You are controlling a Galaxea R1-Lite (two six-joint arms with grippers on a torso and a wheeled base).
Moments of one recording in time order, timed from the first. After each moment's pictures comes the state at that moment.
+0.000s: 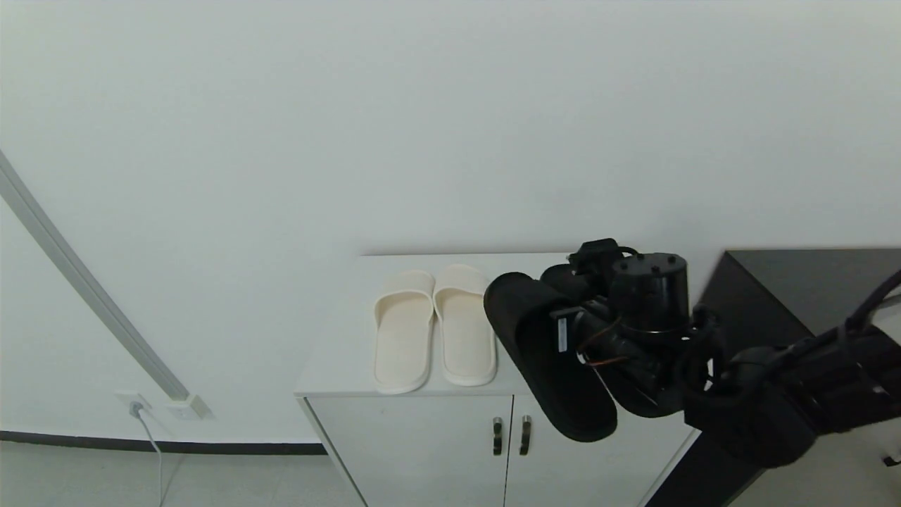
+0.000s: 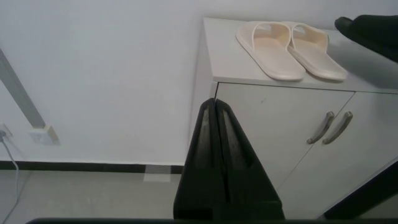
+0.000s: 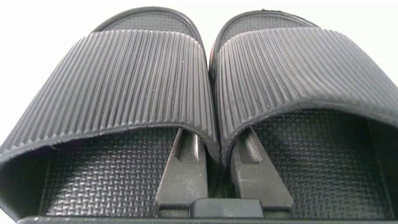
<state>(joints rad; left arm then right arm) 0.00 0.00 0.00 0.00 0.01 -0.10 0.70 1.91 -0.90 -0.78 -0.36 0.10</state>
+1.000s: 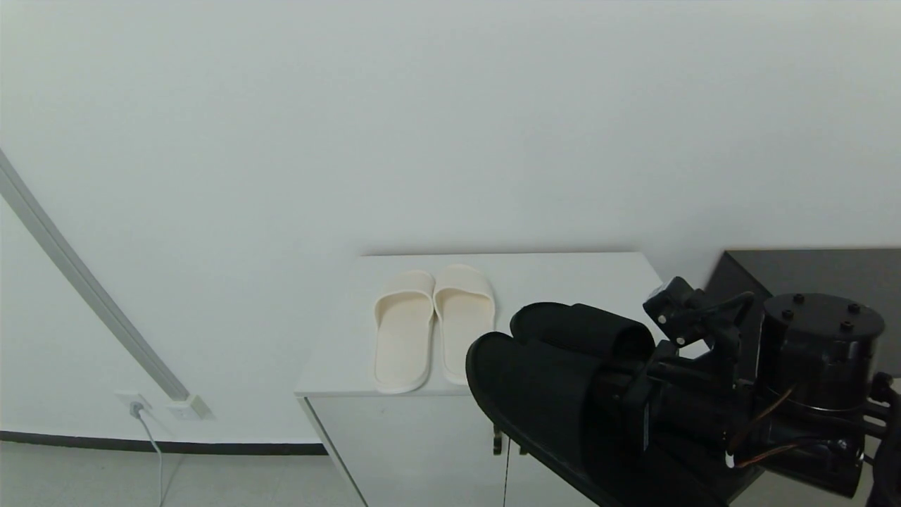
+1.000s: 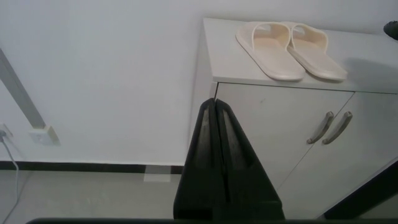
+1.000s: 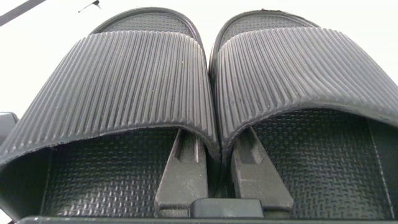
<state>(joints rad) 0.00 0.00 0.00 0.00 0.01 -0.10 0.70 1.61 -0.50 -0.91 0.17 0.05</state>
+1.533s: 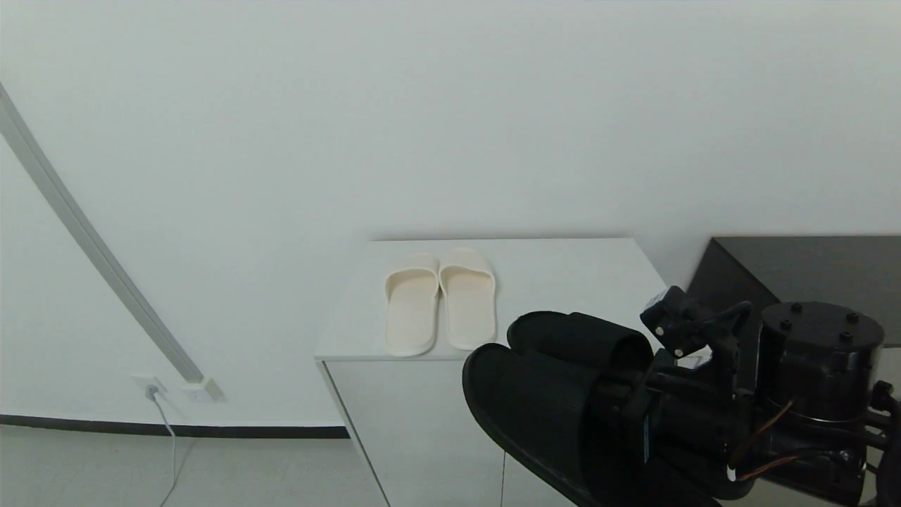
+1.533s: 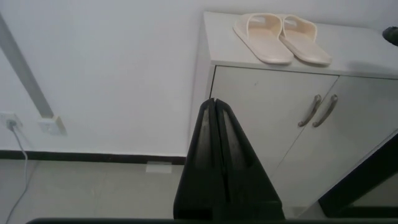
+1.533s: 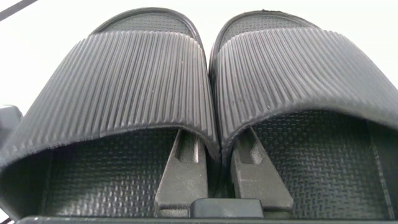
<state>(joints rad) 0.00 0.00 0.00 0.00 0.01 -0.10 0.72 1.61 -0.49 -0.91 0.17 0.05</state>
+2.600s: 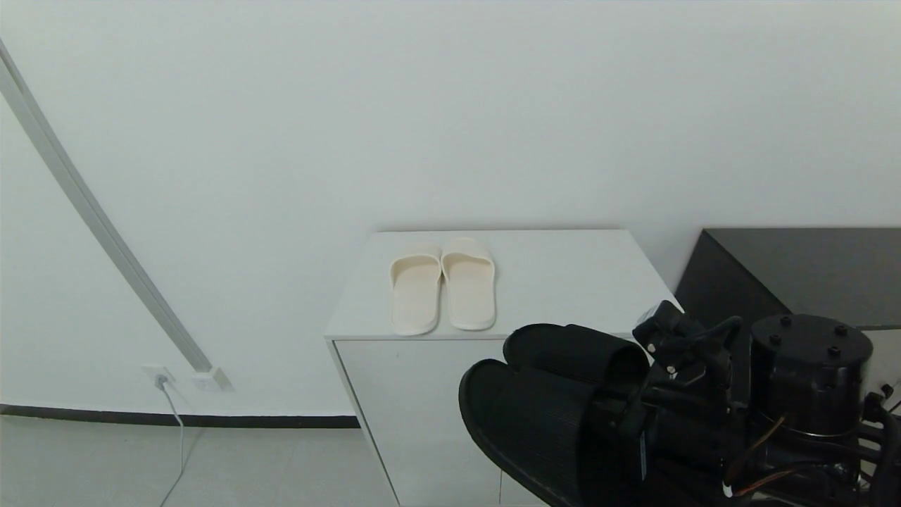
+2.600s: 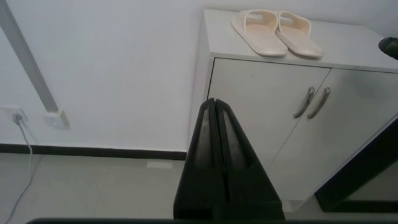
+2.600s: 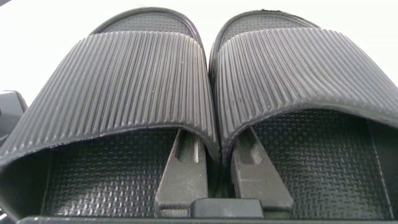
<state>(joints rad) 0.00 0.00 0.00 0.00 0.01 -0.10 0.74 1.62 -0.46 -0.92 0.17 0.05</state>
